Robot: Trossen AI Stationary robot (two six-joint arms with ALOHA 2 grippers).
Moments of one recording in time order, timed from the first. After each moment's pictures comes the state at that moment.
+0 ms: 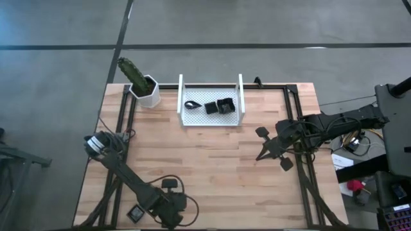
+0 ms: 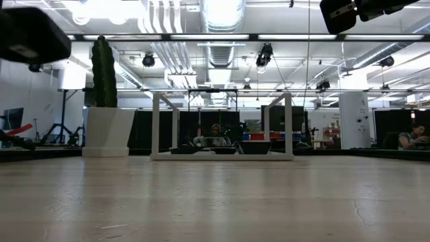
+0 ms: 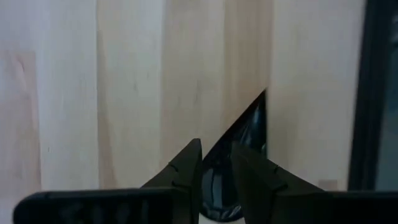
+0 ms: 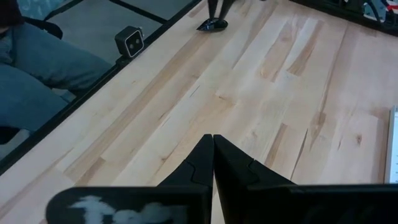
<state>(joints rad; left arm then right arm) -0.77 1.88 1.38 -0.79 -0.18 -0.79 0.19 0.88 0.78 -0.54 -0.29 -0.22</state>
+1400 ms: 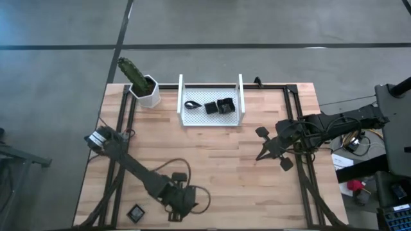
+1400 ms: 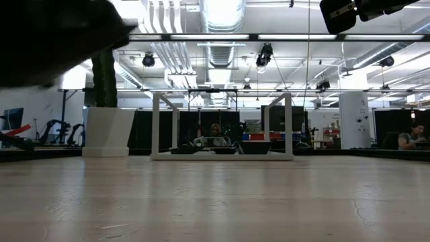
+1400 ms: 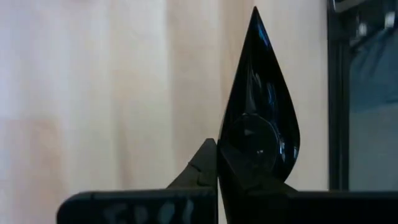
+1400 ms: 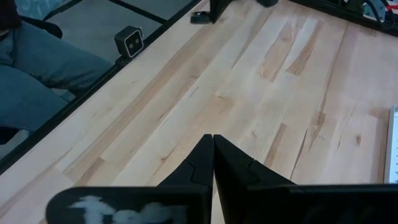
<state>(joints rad) -0.64 1.85 1.42 -0.76 -0.07 -0.61 0.19 0.88 0.78 -0.54 -0.29 -0.22</state>
